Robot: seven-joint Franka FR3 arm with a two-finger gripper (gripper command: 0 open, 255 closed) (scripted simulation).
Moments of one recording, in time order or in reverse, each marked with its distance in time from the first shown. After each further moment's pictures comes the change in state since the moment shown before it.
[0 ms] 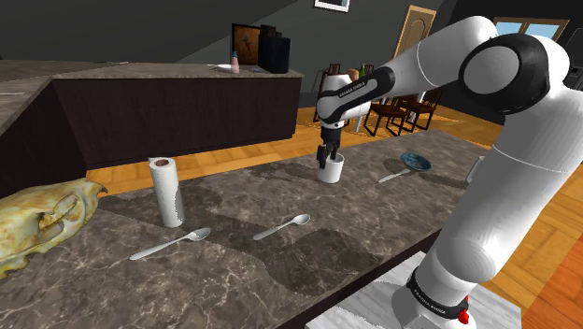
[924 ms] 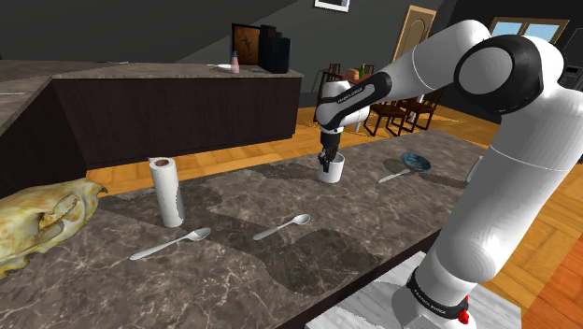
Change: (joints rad) arm -0.001 0.020 -0.001 -0.029 0.003 0.049 -0.001
